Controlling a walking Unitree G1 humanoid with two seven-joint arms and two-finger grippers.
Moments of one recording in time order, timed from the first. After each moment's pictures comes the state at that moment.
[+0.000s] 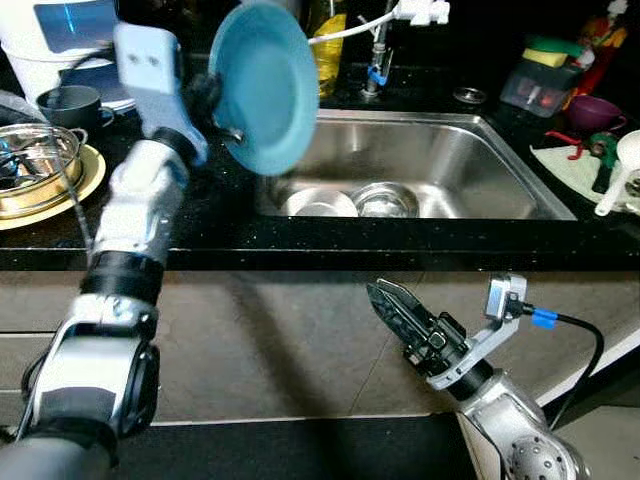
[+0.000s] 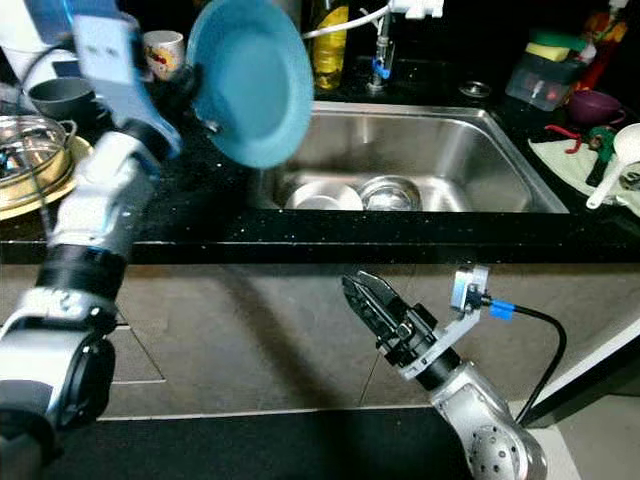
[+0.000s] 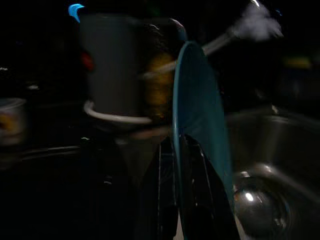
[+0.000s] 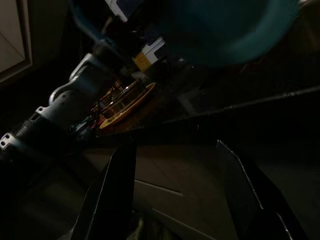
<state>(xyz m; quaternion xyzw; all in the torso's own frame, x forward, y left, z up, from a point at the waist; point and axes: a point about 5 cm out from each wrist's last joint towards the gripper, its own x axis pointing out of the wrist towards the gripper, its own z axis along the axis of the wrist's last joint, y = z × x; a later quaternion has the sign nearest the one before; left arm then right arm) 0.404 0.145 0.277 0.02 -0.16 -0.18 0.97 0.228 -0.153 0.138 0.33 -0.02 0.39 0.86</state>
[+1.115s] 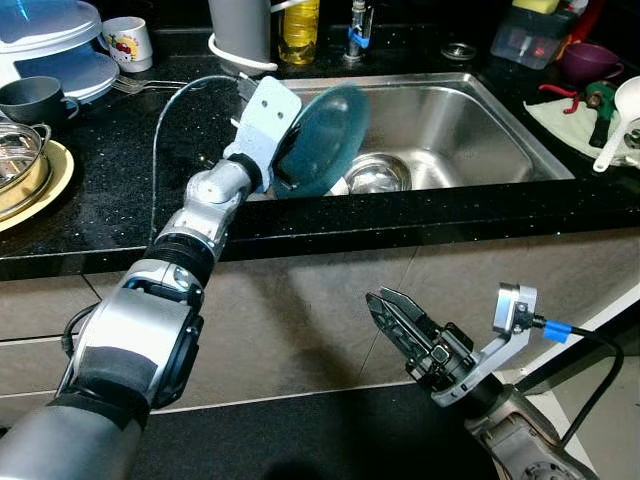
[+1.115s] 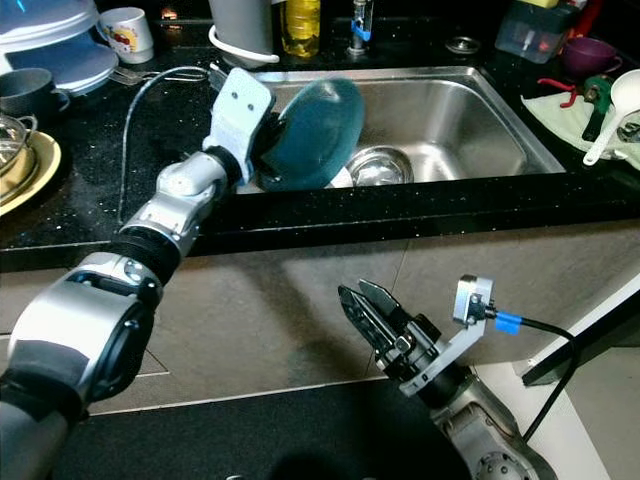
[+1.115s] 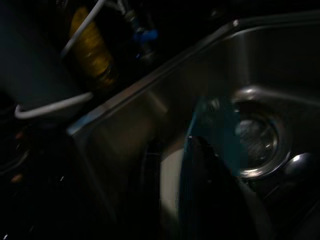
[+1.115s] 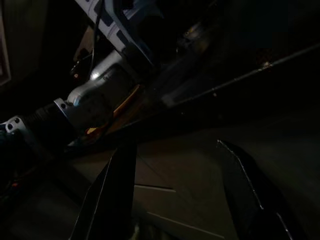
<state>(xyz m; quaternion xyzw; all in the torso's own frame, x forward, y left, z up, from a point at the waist) 0.415 0.107 0.253 0.19 -0.13 -0.22 0.95 0.215 -0.147 0.147 0.33 -0.02 0.37 0.87</state>
